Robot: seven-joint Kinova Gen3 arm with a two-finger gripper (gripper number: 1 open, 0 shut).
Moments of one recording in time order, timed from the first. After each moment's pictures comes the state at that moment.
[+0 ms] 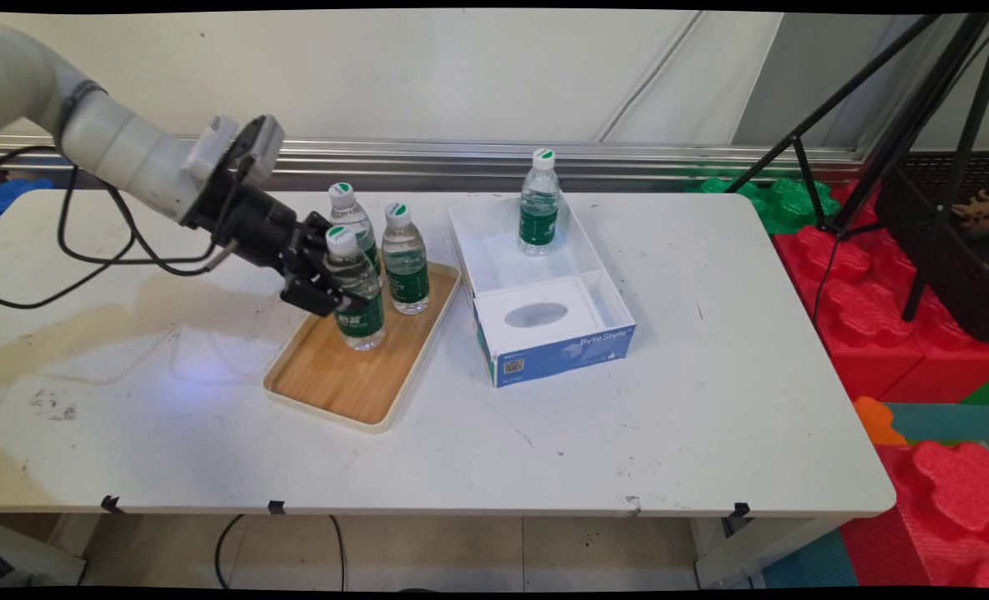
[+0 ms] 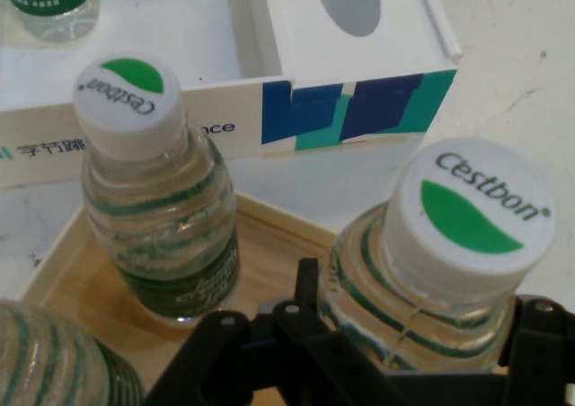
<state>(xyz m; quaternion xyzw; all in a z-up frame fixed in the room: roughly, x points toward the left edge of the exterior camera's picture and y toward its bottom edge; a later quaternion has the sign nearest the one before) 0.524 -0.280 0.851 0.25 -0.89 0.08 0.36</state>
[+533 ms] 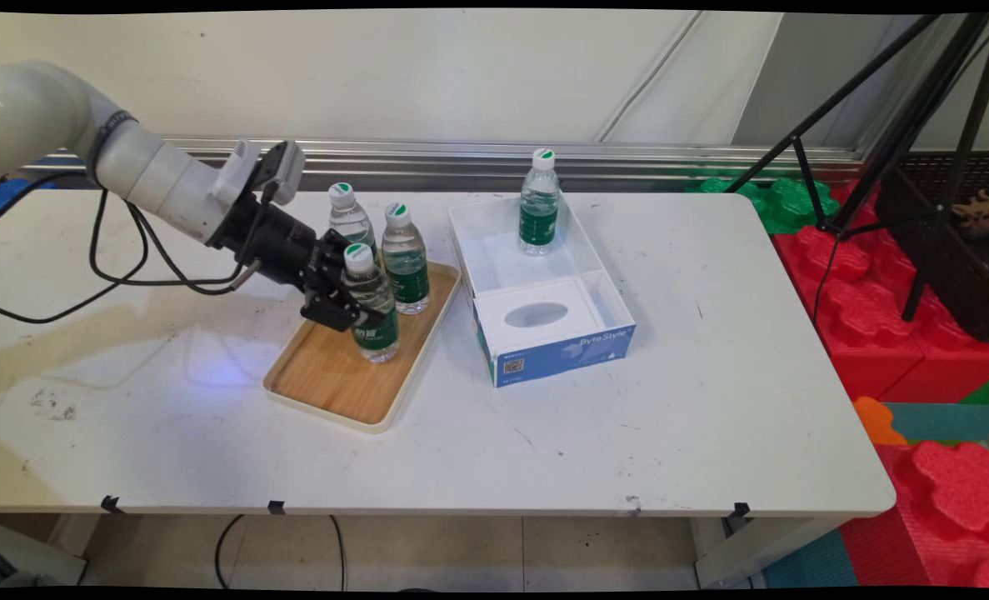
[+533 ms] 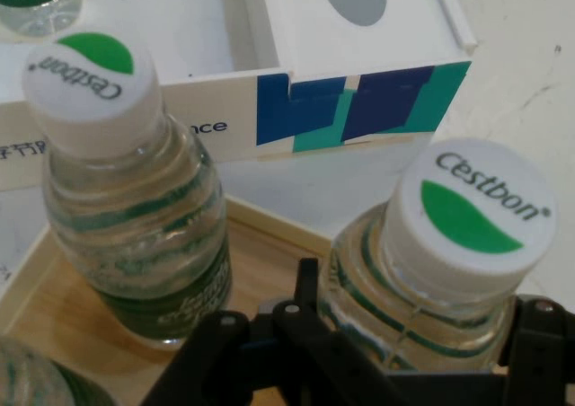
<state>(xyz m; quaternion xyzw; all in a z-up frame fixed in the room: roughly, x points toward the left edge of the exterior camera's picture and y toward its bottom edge) 0.513 -0.287 0.822 0.25 -0.89 0.08 0.37</state>
